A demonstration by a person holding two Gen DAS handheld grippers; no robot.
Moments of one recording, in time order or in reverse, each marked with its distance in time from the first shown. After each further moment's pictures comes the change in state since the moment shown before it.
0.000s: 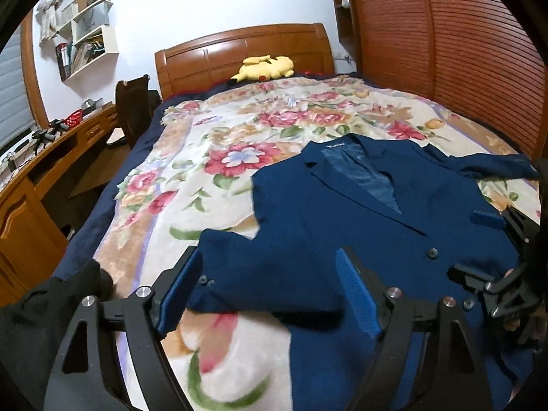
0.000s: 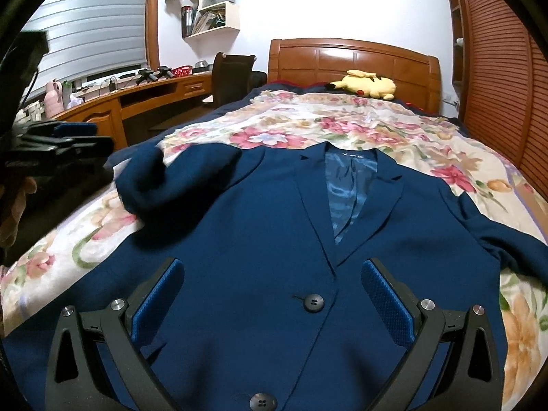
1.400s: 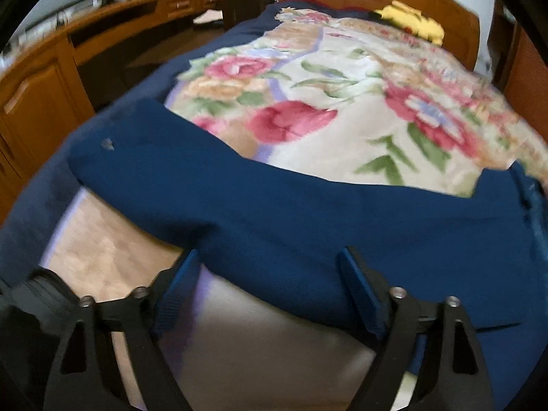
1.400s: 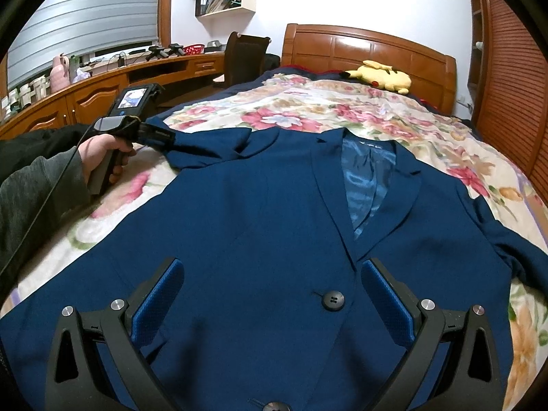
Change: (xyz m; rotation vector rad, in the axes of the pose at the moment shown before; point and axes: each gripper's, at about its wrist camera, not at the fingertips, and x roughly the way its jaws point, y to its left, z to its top) left arm 0.246 0.195 -0.022 -0.478 0.308 0.186; right arm 0.020 0.017 0.001 -0.078 0.066 0.008
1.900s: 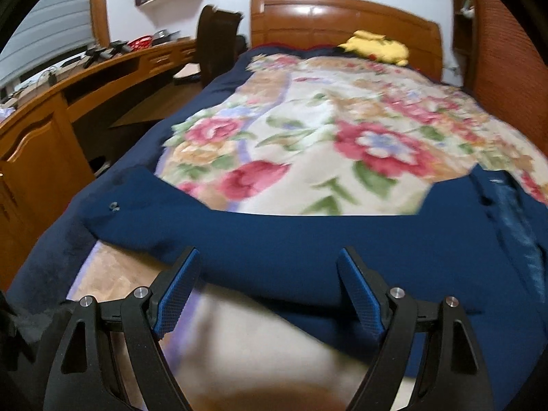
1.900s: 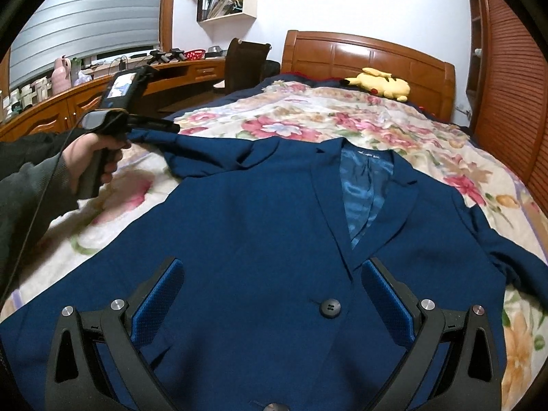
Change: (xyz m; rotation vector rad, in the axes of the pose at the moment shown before) left arm -0.053 -0.032 0.001 0.144 -0.197 0.037; right arm -0.003 0.003 0.001 -0.014 -0.024 -0.006
